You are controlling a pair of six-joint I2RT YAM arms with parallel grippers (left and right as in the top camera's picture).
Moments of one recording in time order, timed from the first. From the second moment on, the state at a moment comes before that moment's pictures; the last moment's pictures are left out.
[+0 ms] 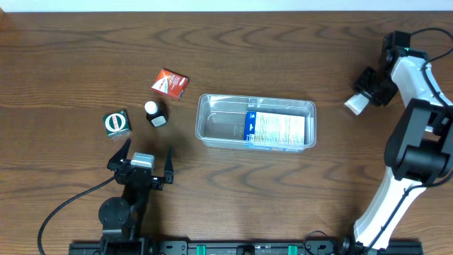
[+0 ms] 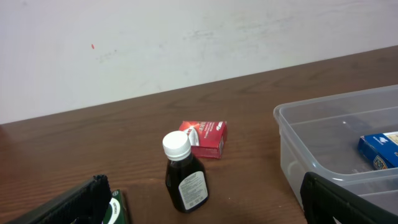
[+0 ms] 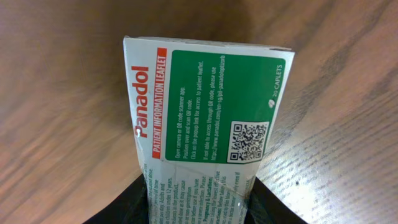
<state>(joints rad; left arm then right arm) 0.00 0.01 0.02 -0.10 0.15 0.15 -0.23 2.17 1.68 -0.89 -0.01 0.47</state>
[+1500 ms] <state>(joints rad) 0.00 0.01 0.02 -0.10 0.15 0.15 0.40 1.78 1.68 -1.21 -0.08 0.07</state>
